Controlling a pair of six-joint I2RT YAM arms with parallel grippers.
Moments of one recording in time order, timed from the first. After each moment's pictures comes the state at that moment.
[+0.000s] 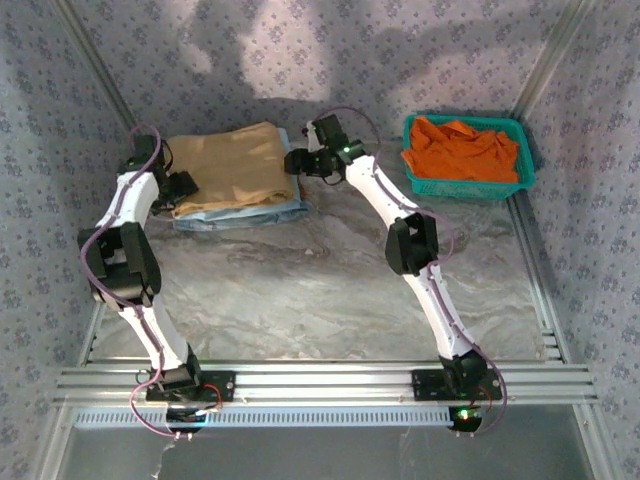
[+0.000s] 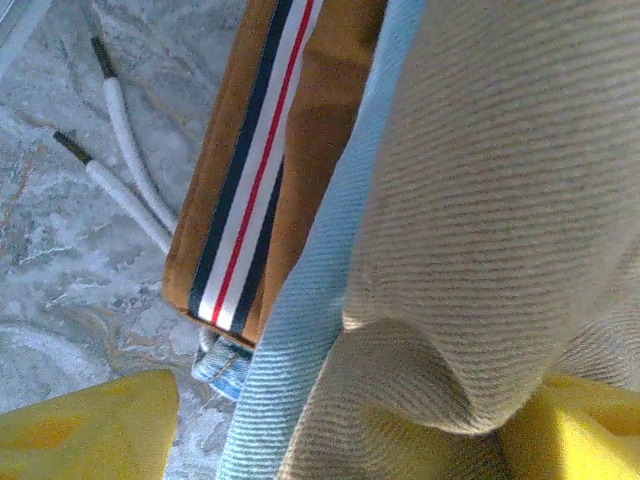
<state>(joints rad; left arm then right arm) 0.15 1.86 1.55 -0.75 -0.02 -0.42 0.50 2.60 2.58 -0.72 -0.34 0.41</state>
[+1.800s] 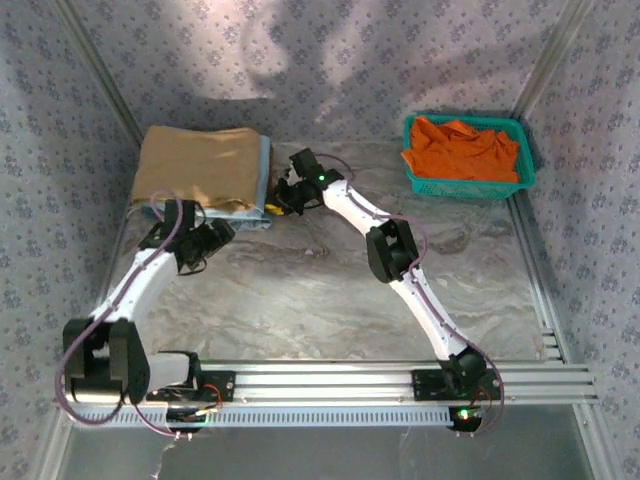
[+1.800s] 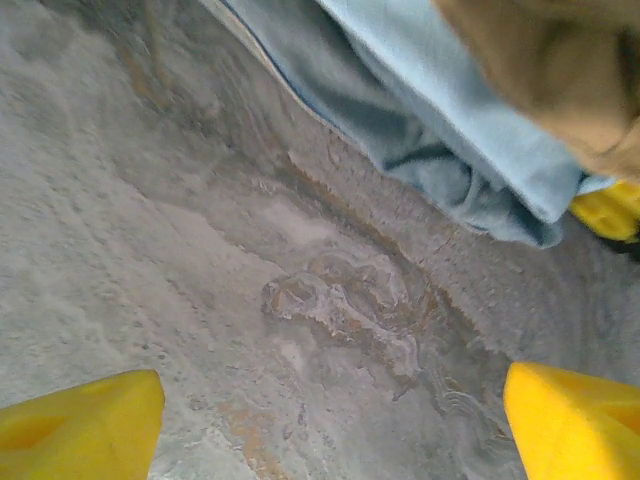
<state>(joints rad) -0.11 1.28 0.82 -0.50 0.08 -0.72 0.59 2.78 2.58 -0.62 -0.66 0.94</state>
